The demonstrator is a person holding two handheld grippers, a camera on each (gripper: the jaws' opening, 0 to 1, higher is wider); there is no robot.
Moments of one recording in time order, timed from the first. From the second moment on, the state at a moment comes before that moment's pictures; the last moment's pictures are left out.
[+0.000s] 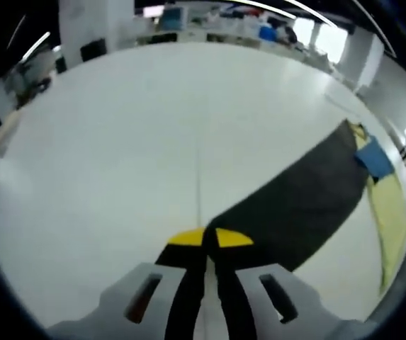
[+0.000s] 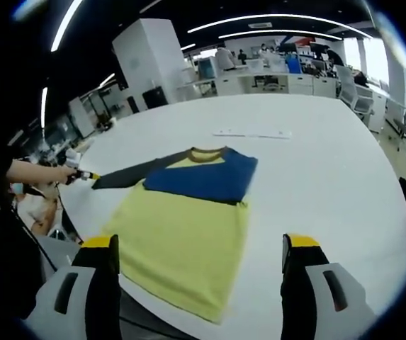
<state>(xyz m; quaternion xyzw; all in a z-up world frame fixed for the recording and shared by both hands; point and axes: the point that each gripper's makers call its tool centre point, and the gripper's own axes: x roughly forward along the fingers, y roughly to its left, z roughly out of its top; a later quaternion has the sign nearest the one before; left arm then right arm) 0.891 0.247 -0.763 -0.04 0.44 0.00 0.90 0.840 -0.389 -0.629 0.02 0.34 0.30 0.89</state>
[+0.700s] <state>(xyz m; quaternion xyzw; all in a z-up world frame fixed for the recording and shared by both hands) 0.895 0.244 -0.708 -0.10 0.40 0.03 0.91 0.835 -0.399 -0.618 0.02 0.32 0.30 0.90</state>
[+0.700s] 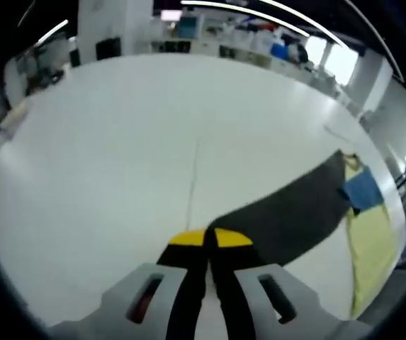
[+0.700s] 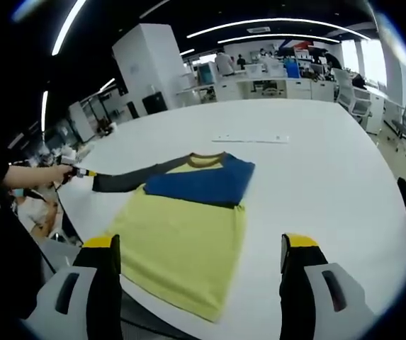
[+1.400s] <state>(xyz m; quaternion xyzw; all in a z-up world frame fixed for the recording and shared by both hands) 0.879 0.171 -0.609 -0.09 0.33 -0.01 0.94 0.808 -0.426 -0.596 0.04 0.28 0.28 0.92</state>
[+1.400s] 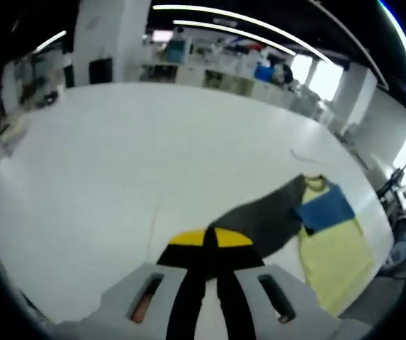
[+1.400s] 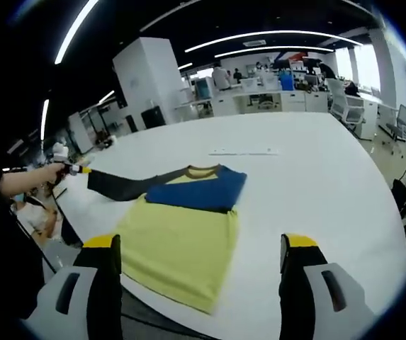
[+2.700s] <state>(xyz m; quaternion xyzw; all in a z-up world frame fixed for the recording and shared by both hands) 0.911 -0.058 -0.476 -0.11 0.23 -0.23 0.94 0.770 -0.486 -0.580 0.04 0.25 0.25 0.93</state>
